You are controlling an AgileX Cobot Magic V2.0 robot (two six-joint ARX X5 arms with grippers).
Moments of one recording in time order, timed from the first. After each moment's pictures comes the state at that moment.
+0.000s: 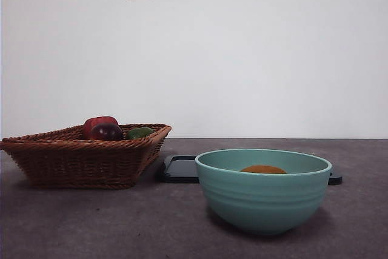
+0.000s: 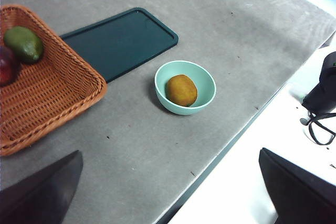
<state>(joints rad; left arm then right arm) -1.04 0.45 1.05 -1.11 -0.10 -0.24 0.17 0.59 1.01 -0.91 -0.60 0.18</state>
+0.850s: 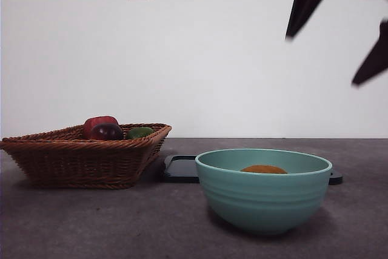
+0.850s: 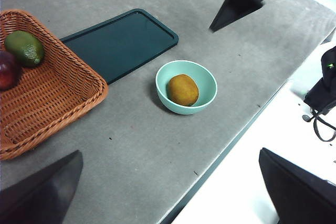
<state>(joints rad) -1.04 0.45 1.05 -1.11 -0.10 -0.22 0.38 1.22 1.02 -0.91 -0.41 0.23</state>
